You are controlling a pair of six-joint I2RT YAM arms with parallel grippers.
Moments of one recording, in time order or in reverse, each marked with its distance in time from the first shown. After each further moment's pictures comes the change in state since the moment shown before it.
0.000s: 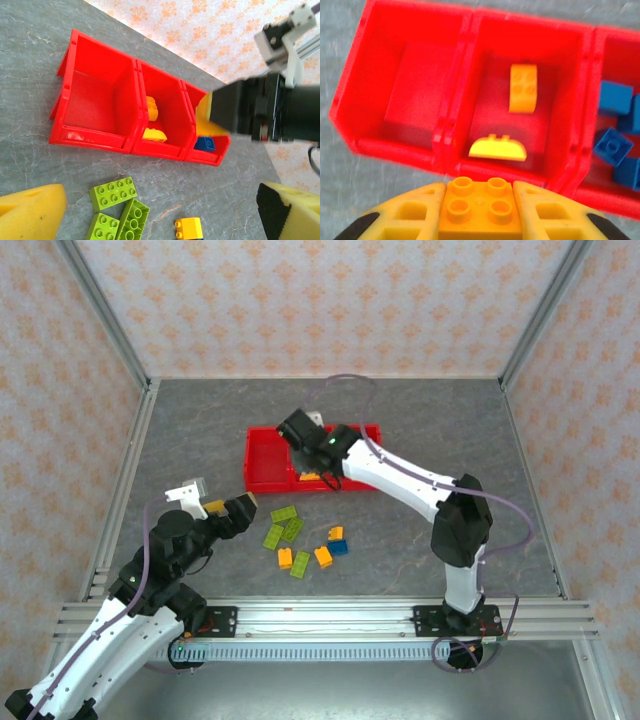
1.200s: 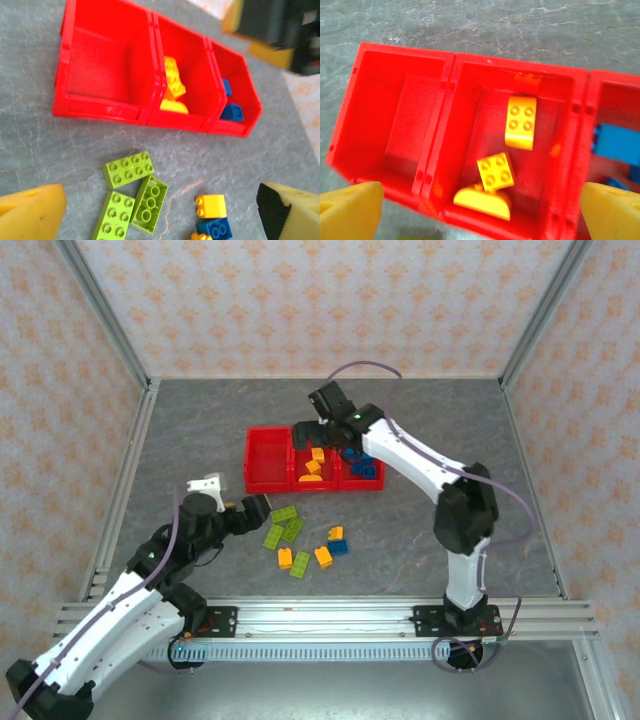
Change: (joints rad) left arm -0.017 0.253 0.047 -0.011 0.053 0.028; right arm -0.180 -0.029 -0.055 0.122 -0.245 -0.099
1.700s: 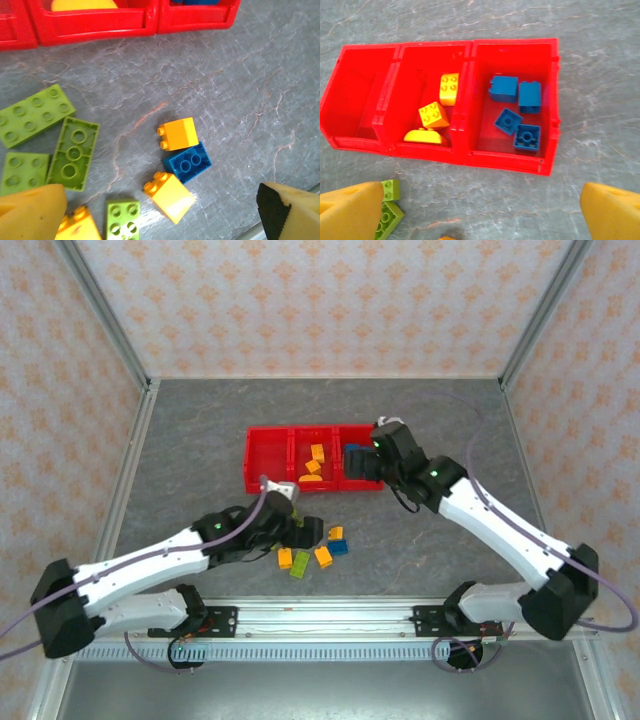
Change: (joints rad) left arm -0.391 0.509 0.227 -0.002 -0.061 -0.036; right arm -0.003 -0.655 -0.582 0.063 0.195 0.042
